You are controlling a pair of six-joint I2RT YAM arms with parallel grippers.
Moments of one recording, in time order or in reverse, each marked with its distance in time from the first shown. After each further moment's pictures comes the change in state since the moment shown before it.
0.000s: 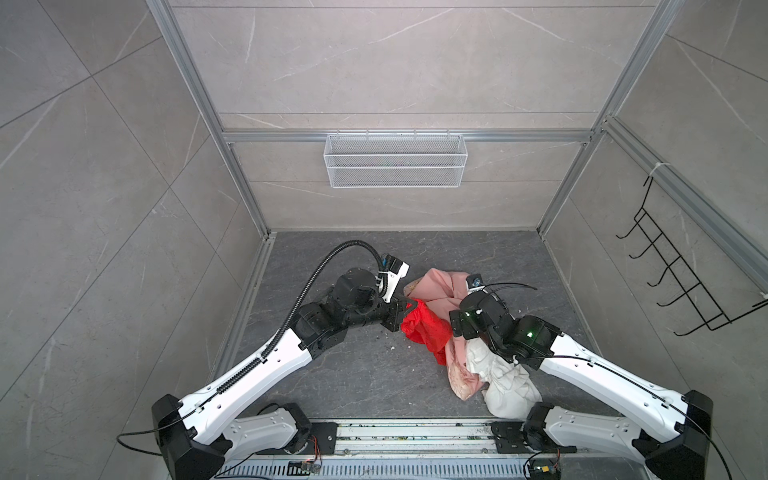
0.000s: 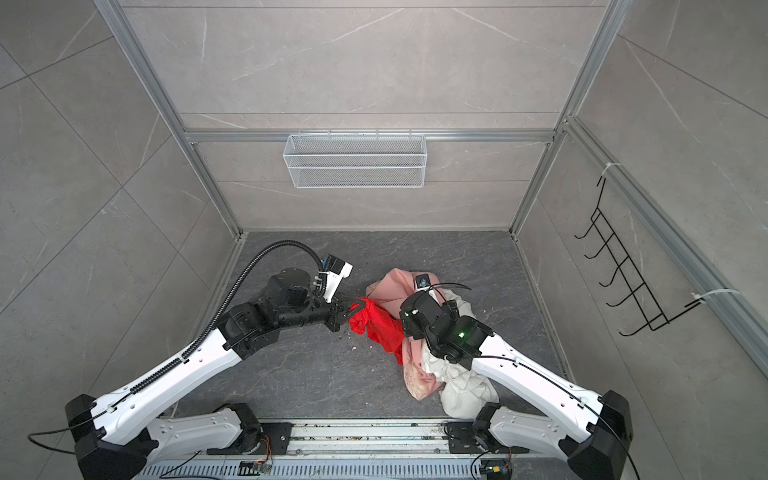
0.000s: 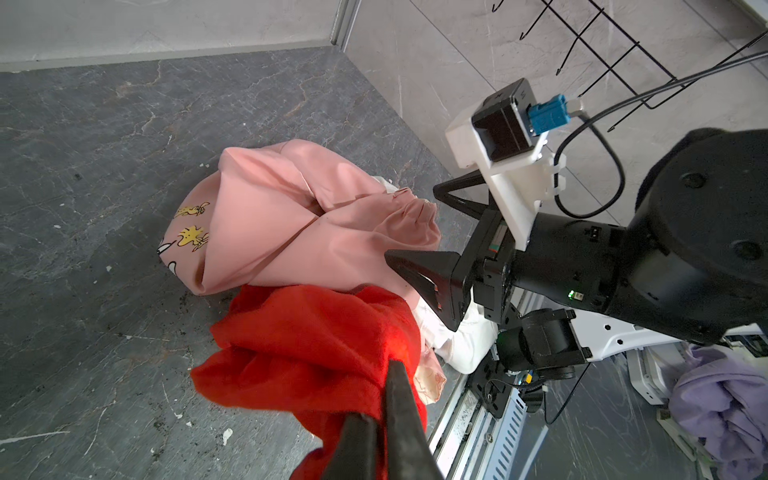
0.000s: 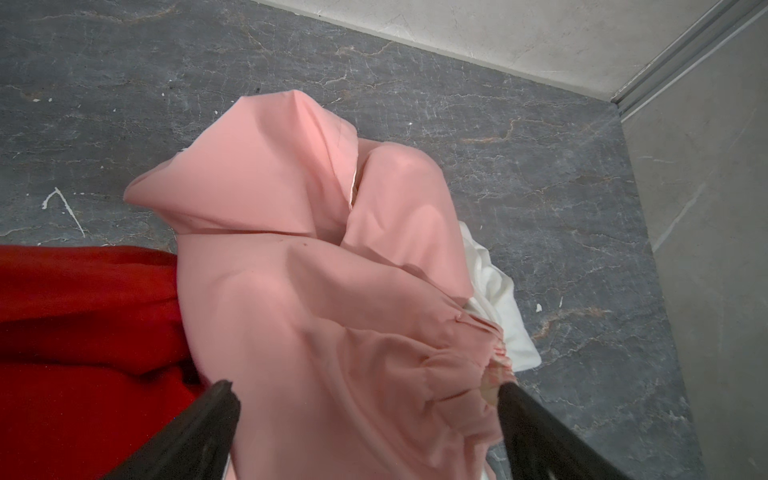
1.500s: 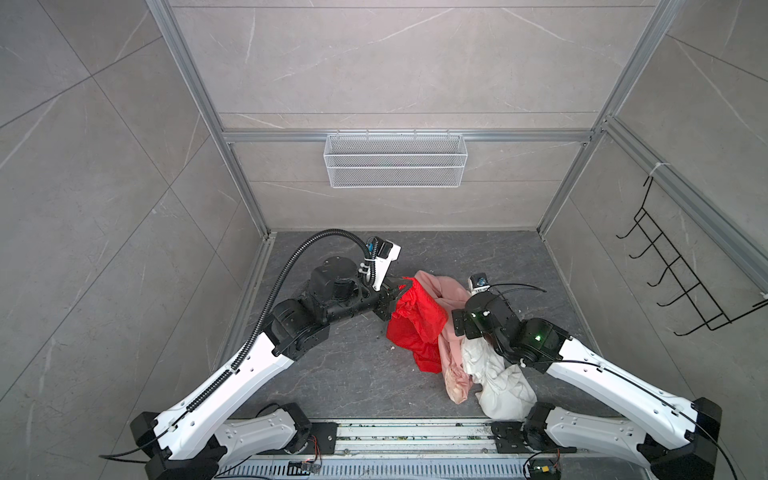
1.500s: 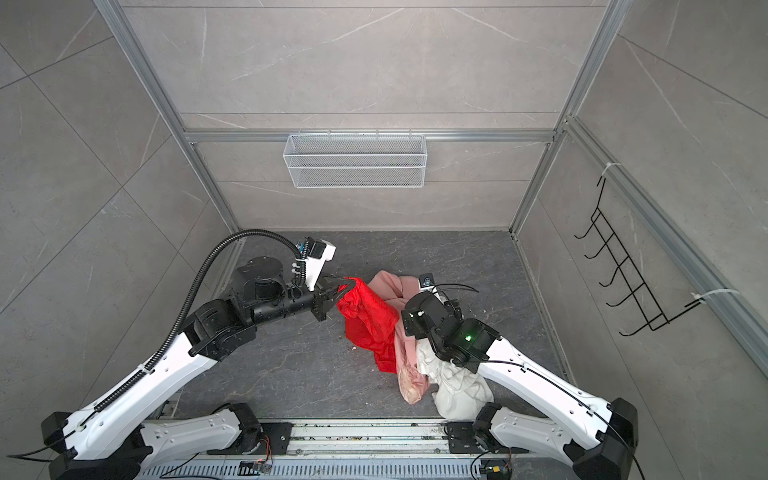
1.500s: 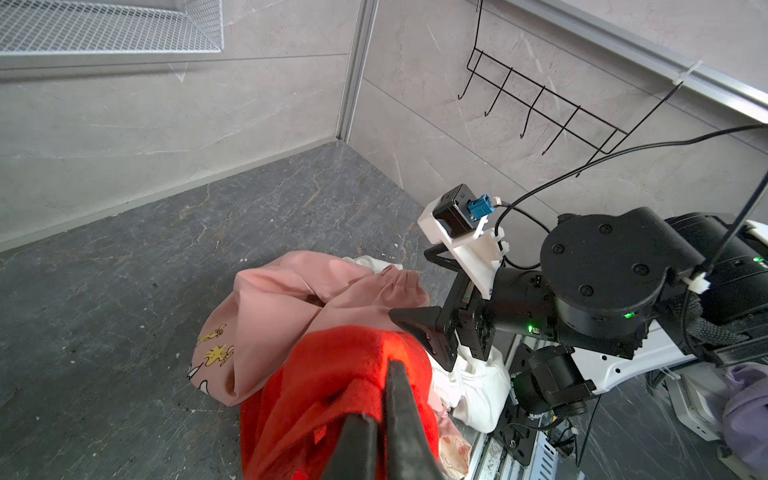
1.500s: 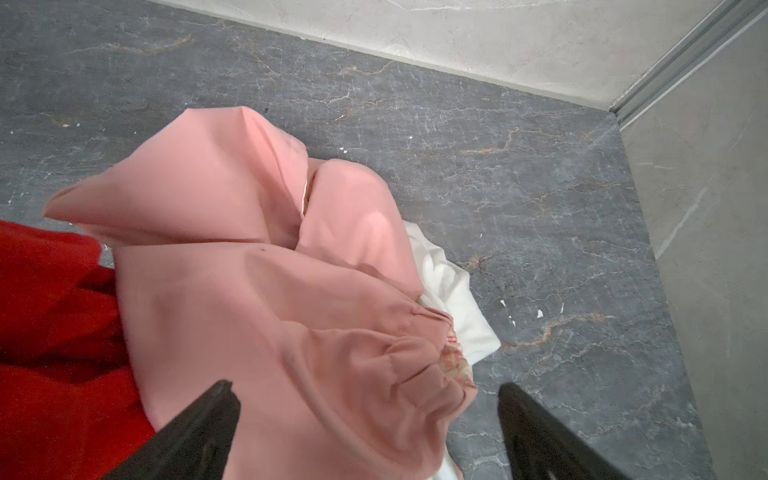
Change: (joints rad) left arm 0.000 -0.043 0.173 -0.044 -0.069 0.123; right arm 0.002 -0.048 -0.003 0.007 -0.004 -0.001
